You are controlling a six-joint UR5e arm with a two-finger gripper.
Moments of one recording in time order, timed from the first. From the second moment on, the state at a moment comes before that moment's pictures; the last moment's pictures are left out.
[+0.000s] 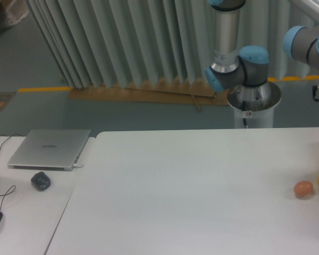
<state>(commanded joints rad) 2.64 -1.80 -1.50 -1.16 1.84 2.12</state>
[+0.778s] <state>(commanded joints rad) 2.81 -1.82 -1.48 -1.10 1.75 1.83</state>
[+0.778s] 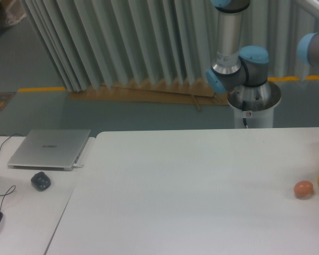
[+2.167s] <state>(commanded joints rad) 2.86 -1.82 -1.55 -1.08 1.59 1.27</state>
